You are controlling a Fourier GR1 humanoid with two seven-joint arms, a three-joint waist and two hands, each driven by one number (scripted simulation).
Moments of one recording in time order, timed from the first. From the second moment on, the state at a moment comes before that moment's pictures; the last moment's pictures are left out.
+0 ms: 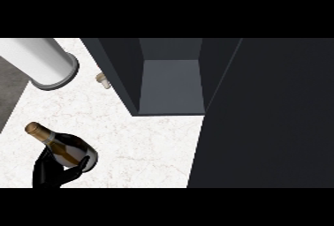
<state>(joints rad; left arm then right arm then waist) -0.07 0.12 0.39 -0.80 0.20 -0.19 -0.74 -0.09 -0.36 0.64 -2.51 0.10 -0.52 0.60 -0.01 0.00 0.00</state>
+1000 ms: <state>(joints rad) -0.04 0.08 0.12 -1.00 0.09 -0.37 -0.67 -0.06 -0.40 0.63 -2.51 0.08 -0.55 0.54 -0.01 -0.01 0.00</state>
